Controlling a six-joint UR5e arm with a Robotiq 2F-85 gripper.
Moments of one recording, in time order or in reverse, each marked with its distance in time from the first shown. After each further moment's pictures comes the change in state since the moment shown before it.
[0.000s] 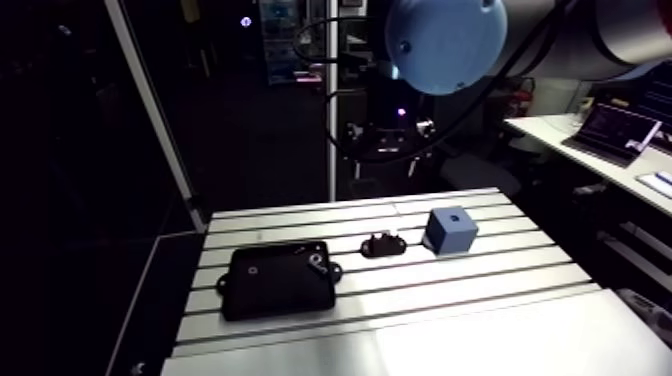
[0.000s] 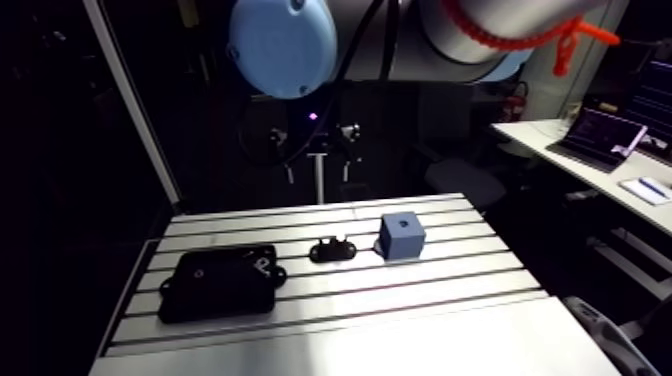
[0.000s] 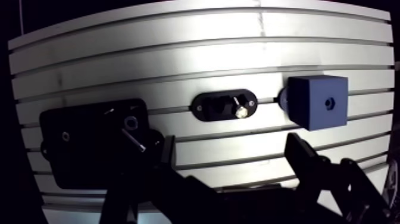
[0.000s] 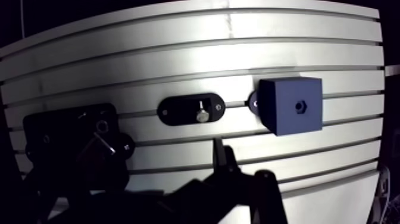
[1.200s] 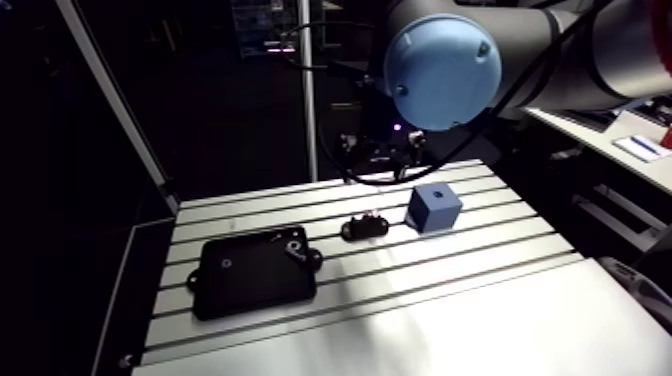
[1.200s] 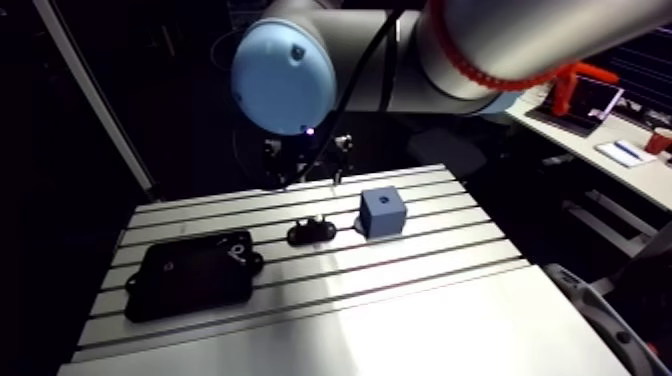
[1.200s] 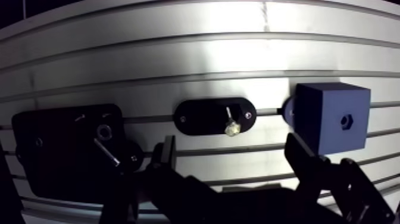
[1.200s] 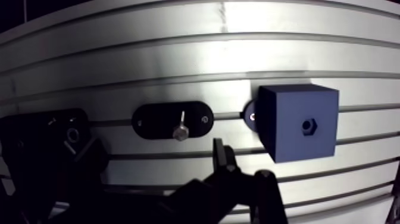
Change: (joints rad) arm -0.078 0.094 0.064 -0.118 0.062 -0.097
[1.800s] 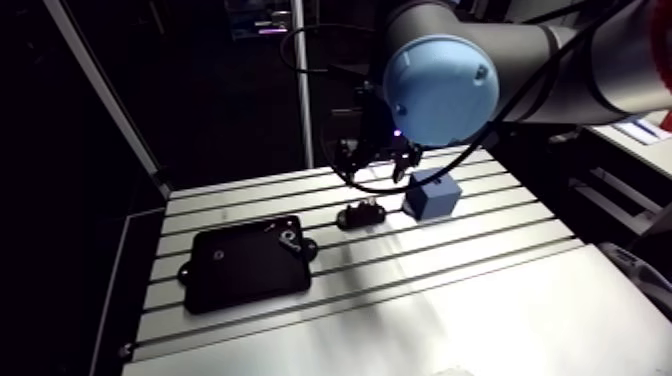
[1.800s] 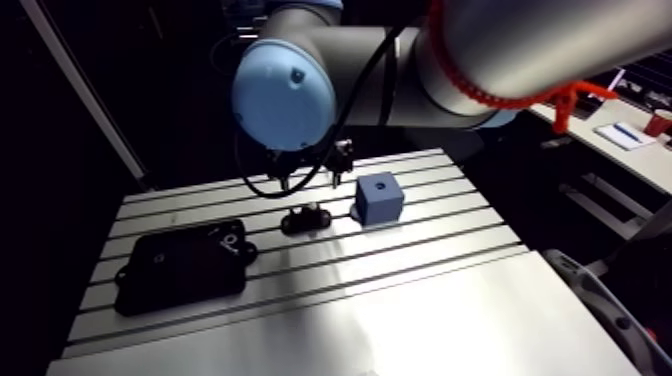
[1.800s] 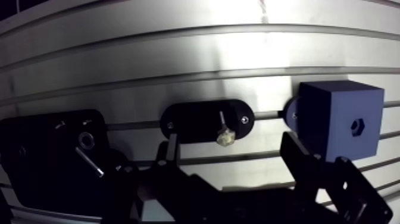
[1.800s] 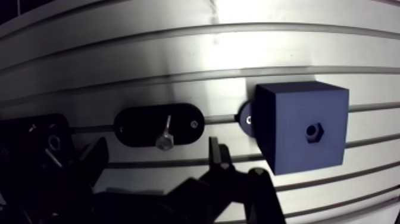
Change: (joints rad) arm -0.018 0.052 0.030 -0.067 -0.005 0.000
